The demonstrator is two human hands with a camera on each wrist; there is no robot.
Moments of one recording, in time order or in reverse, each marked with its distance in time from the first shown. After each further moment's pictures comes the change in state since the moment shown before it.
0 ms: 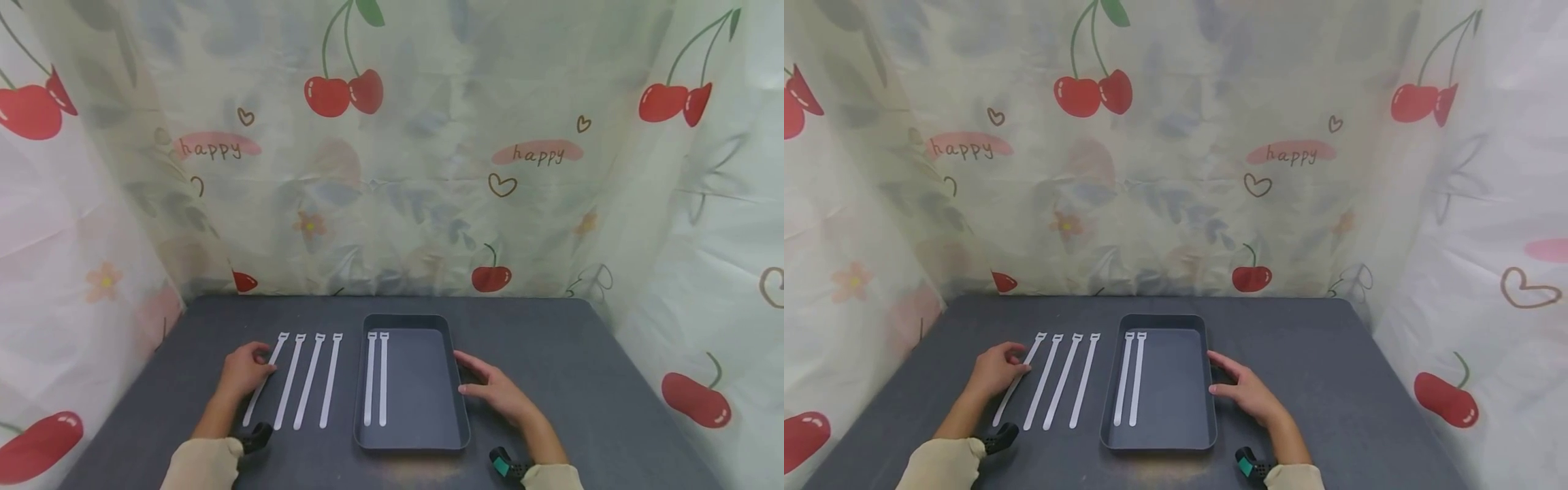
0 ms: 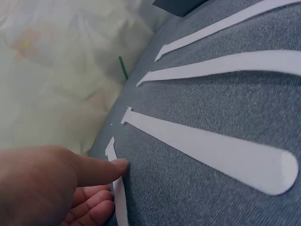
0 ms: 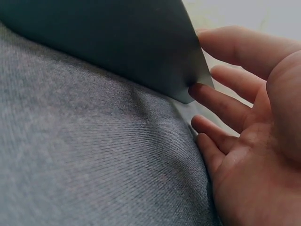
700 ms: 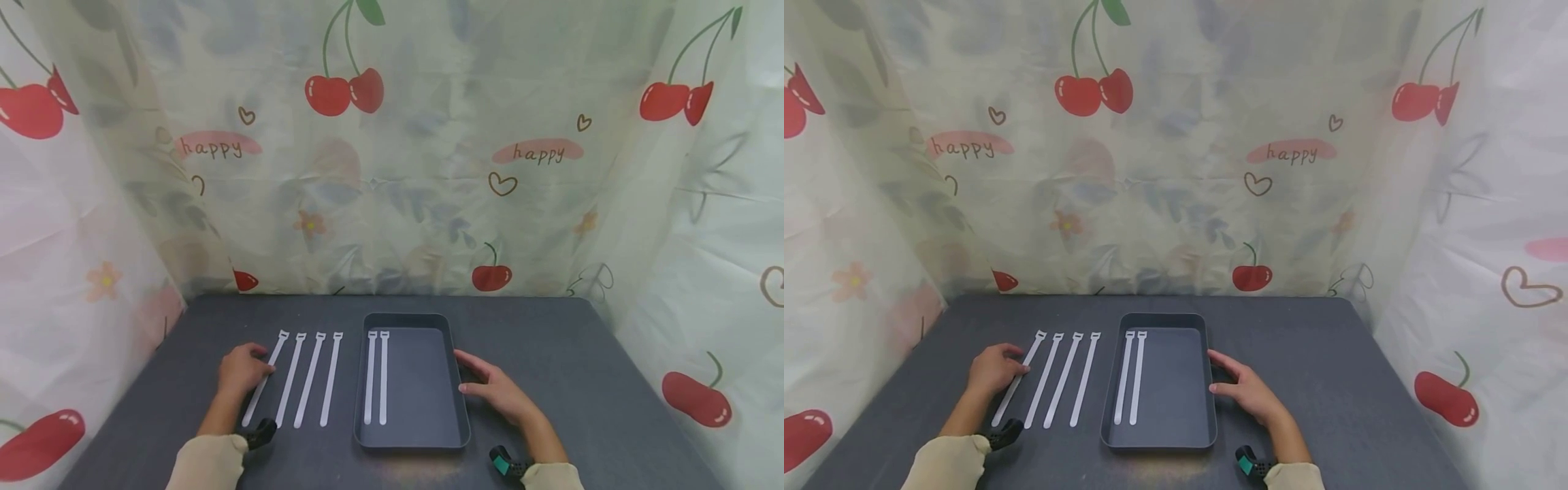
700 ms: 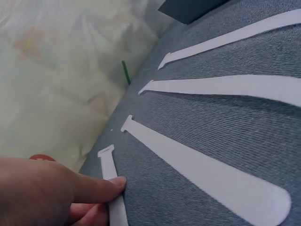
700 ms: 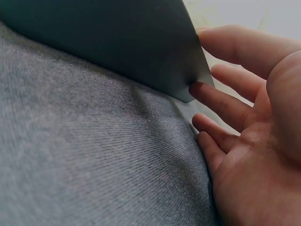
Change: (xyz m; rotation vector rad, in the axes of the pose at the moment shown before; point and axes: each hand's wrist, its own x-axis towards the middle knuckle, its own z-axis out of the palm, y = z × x) left_hand -0.003 0.008 0.000 0.022 -0.004 -0.207; right_hand 0.001 0.006 -0.002 0.021 -0.029 -0.046
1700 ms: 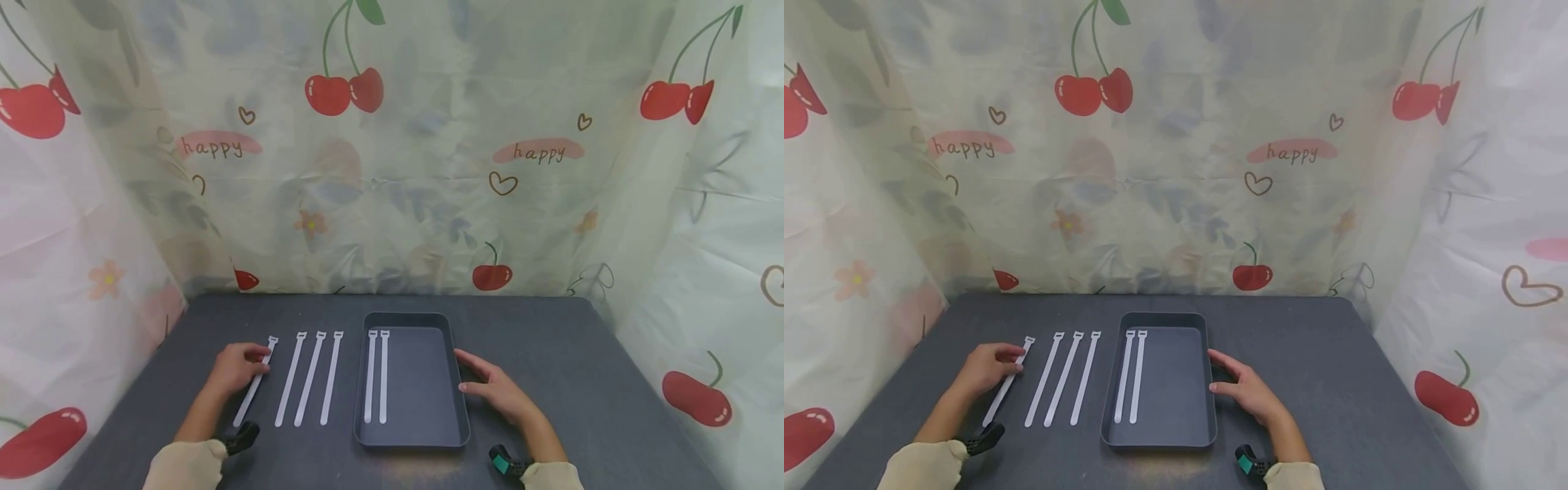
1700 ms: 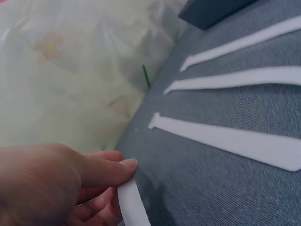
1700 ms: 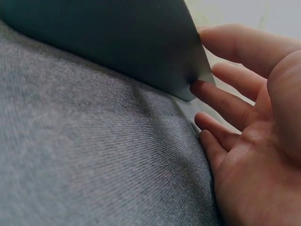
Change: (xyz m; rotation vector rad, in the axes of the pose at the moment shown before) left_hand -0.004 -0.008 -0.022 -0.080 -0.093 0.241; right_hand -0.001 0.001 0.000 0.008 0.000 0.002
